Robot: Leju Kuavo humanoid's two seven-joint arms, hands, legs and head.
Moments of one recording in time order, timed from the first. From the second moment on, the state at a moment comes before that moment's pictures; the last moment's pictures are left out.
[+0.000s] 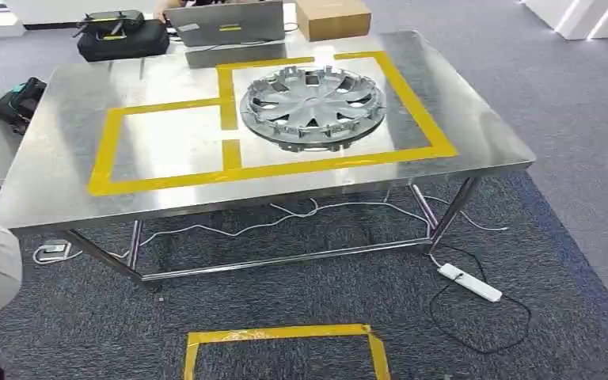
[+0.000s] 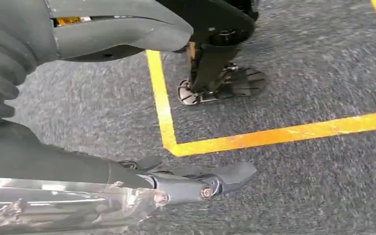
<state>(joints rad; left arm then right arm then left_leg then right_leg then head) 0.30 -0.14 0.18 -1.91 -0.09 0.30 -0.65 -0.08 0.17 -1.10 -0.21 1.06 -0.15 -0.26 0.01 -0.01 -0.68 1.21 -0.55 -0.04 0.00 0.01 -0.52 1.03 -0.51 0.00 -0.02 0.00</state>
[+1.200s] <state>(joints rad) 0.26 -0.08 0.08 -1.87 -0.07 0.45 -0.70 -0.08 0.16 -1.11 -0.21 1.11 -0.20 -0.25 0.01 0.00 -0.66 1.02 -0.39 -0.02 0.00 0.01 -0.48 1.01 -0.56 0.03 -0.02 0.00</state>
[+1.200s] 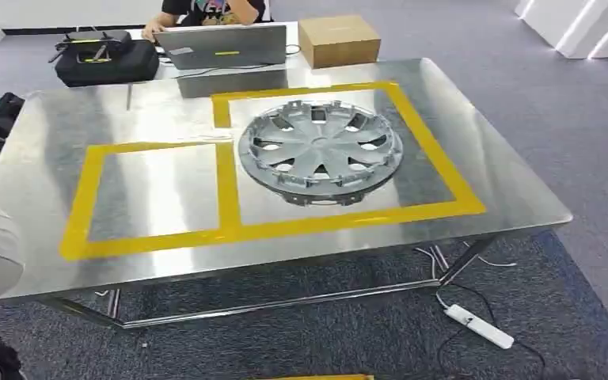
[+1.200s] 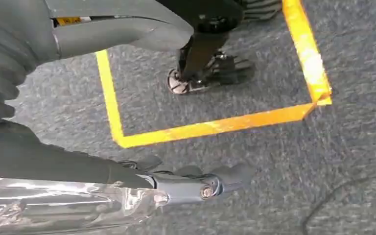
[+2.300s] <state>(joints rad) -0.07 0.01 -0.21 -1.67 -0.38 0.36 -0.54 -0.17 0.17 -1.05 -0.21 1.14 -0.15 -0.23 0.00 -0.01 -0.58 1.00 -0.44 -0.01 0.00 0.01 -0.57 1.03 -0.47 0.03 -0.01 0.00</state>
